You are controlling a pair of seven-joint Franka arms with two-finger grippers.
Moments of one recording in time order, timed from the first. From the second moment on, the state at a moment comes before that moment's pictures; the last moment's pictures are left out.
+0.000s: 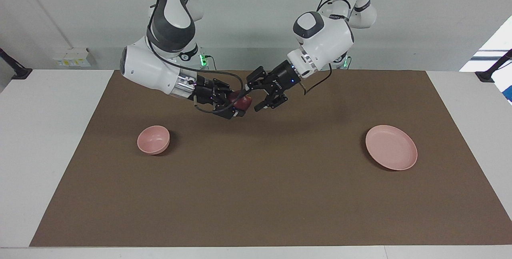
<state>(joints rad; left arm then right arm) -0.27 0.14 -0.38 -1.85 -1.12 2.62 0.18 0.18 0.16 -0.13 -1.75 0.93 1.77 0.94</state>
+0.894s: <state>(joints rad) -0.02 0.15 -0.34 -1.86 -0.34 2.31 0.16 0.04 0.15 -0.13 -1.85 0.21 1.82 0.15</state>
